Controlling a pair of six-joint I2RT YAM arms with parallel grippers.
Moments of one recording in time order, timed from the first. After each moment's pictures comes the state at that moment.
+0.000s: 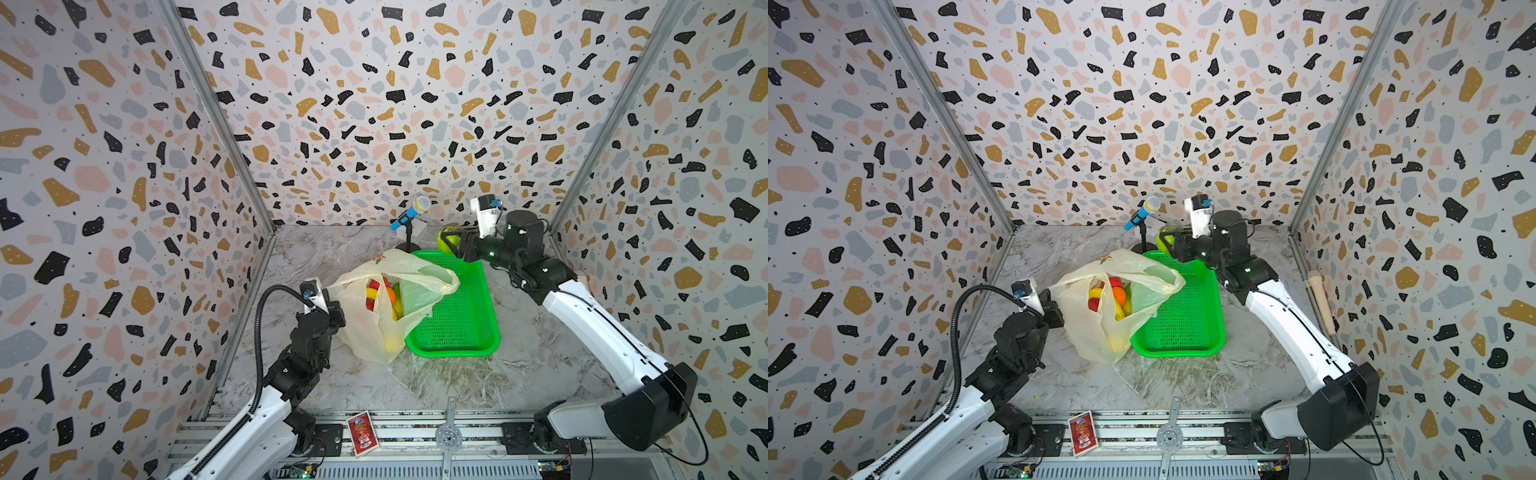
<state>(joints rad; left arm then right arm) -0.49 0.69 0.43 0.07 -0.54 -0.23 0.57 1.36 1.36 -0.25 -0.37 0.27</state>
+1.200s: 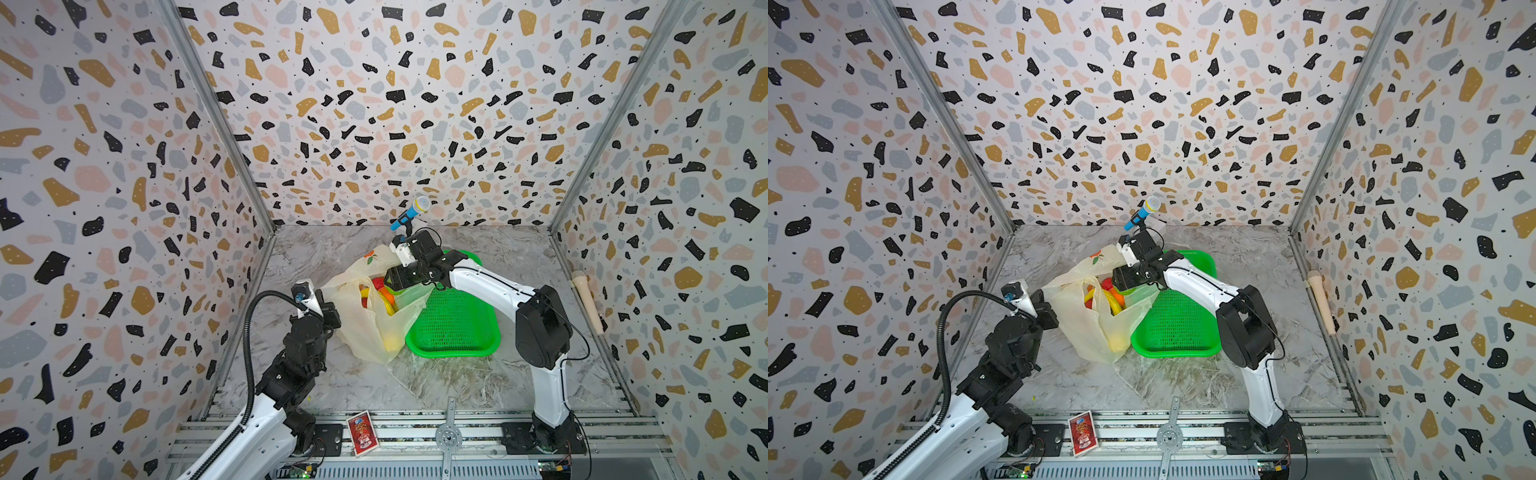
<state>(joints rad) -0.49 0.61 0.44 0.01 -0.58 -0.24 0.72 2.03 1.73 -0.51 -0.26 0.23</state>
